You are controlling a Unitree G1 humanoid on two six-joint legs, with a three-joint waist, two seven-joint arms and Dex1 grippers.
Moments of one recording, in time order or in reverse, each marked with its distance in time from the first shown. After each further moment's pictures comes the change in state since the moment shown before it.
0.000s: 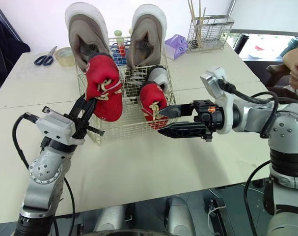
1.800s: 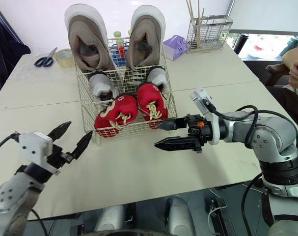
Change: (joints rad) left arm 0.467 0.147 0.449 -0.281 -0.761 0.609 -0.083; right arm 0.120 0.012 0.120 -0.027 -0.178 -0.113 0.100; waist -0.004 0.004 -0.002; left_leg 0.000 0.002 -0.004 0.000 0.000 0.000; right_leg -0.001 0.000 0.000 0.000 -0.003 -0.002
